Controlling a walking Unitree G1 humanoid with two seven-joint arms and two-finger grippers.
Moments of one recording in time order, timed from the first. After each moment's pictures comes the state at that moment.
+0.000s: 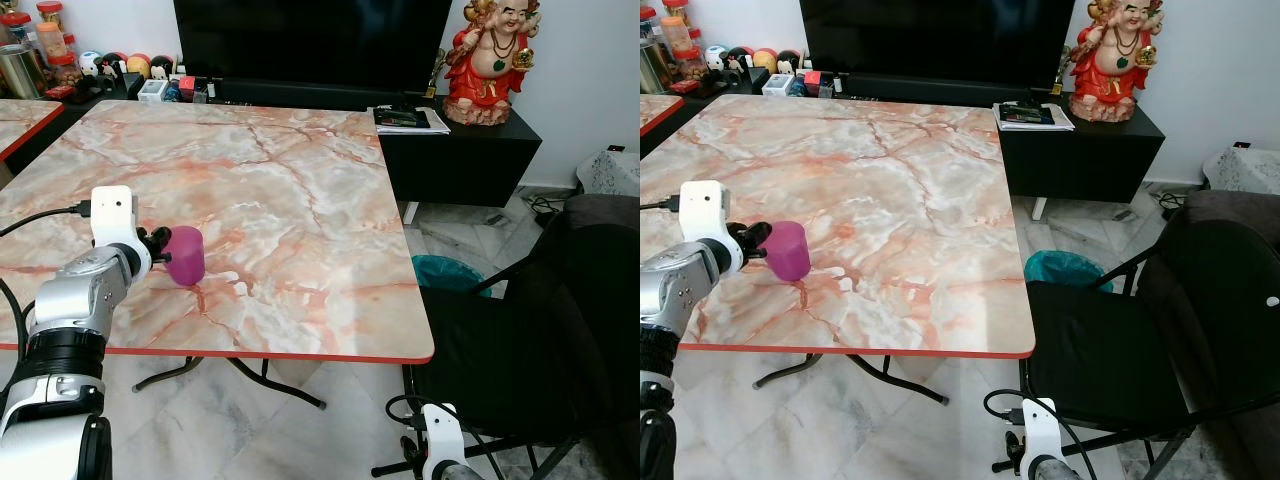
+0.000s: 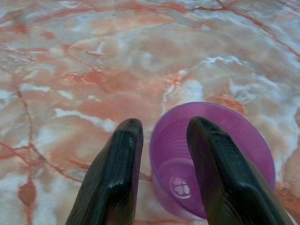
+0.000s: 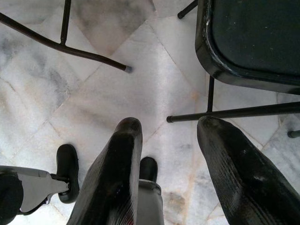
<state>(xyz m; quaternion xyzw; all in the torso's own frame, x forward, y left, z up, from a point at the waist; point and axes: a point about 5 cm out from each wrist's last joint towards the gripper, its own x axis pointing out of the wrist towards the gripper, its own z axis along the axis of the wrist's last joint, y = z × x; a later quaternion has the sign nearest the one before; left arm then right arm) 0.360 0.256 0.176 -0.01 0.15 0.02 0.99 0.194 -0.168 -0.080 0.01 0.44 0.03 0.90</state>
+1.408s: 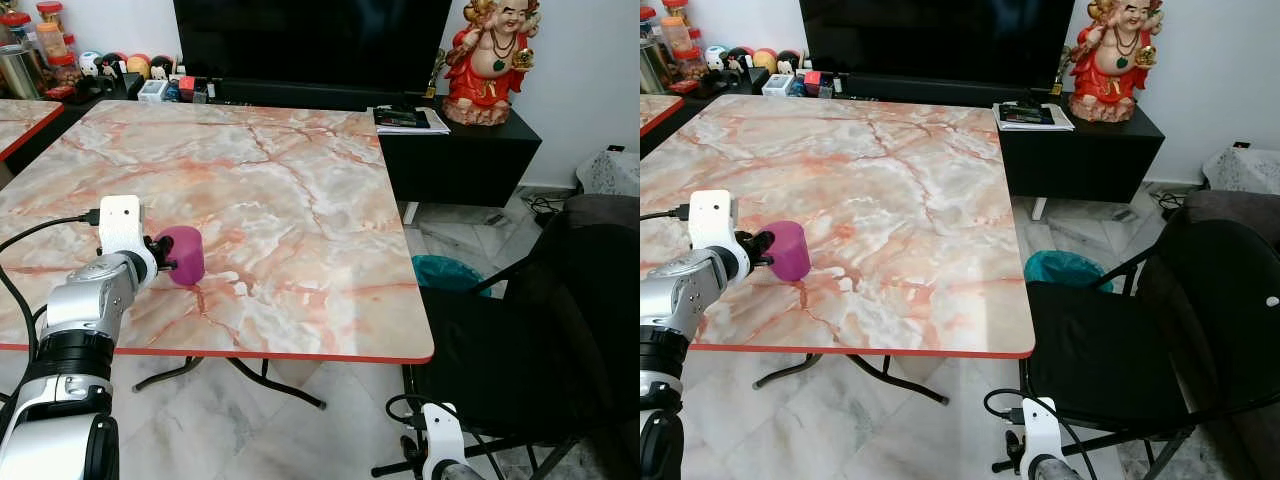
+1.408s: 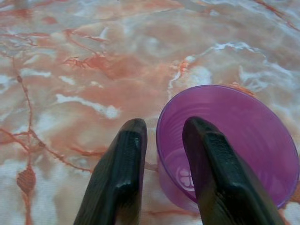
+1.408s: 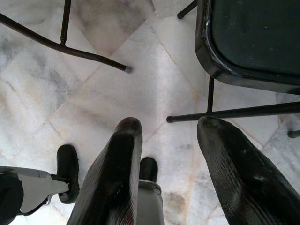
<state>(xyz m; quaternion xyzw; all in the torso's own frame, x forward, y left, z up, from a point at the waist) 0.361 0.256 0.164 -0.01 0.17 0.04 0.99 0.194 -0.168 -0.080 0.01 0.44 0.03 0.90</state>
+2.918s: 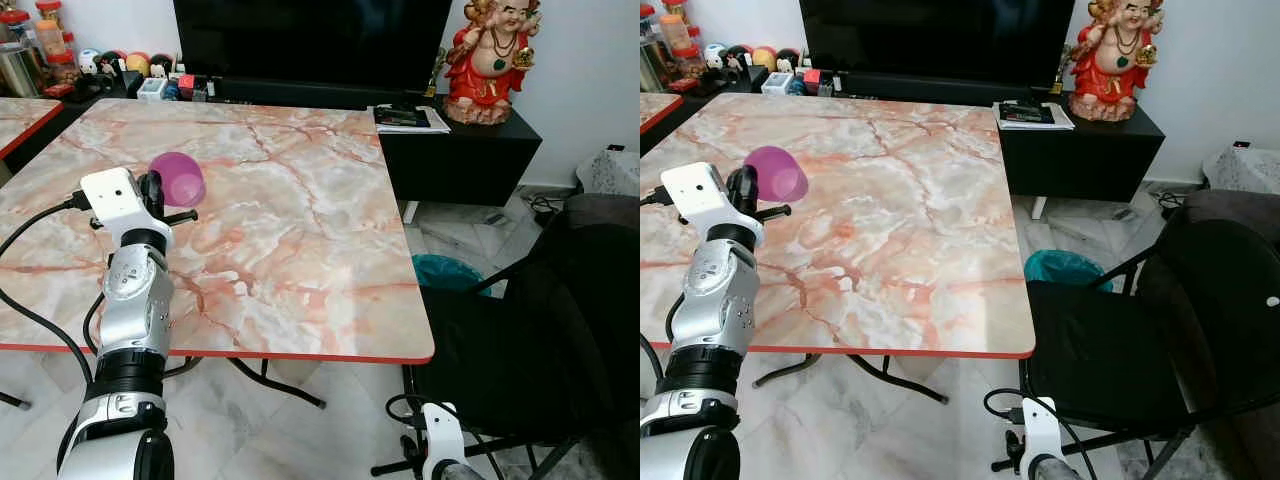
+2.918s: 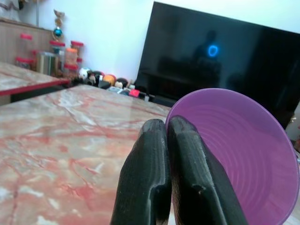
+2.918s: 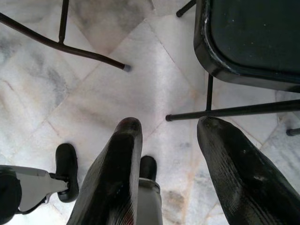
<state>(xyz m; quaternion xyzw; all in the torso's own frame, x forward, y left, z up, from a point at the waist) 0.357 0.221 0.200 -0.07 -0.16 0.11 0.98 0.191 -0.171 -0.081 0.01 0.44 0.03 0.90</state>
